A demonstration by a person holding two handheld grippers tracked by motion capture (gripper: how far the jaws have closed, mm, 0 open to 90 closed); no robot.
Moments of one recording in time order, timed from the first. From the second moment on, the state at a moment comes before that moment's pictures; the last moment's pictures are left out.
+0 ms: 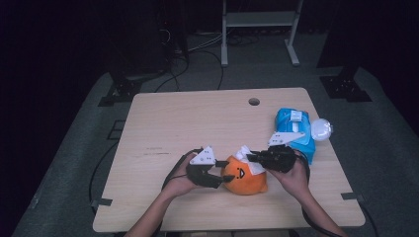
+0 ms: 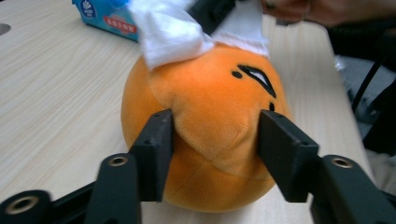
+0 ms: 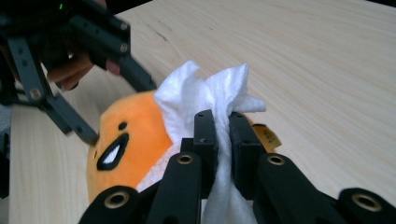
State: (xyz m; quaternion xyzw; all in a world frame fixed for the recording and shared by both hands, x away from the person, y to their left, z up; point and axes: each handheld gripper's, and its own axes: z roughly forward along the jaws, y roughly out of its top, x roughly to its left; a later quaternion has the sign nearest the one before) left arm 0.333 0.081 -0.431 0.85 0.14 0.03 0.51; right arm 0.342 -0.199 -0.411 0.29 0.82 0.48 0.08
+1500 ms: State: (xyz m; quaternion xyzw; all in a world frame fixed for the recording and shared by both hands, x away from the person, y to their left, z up) left arm 0.315 0.066 -0.427 0.87 0.06 0.06 0.49; right arm 0.338 -0.177 -0.402 0.25 0.84 0.47 0.09
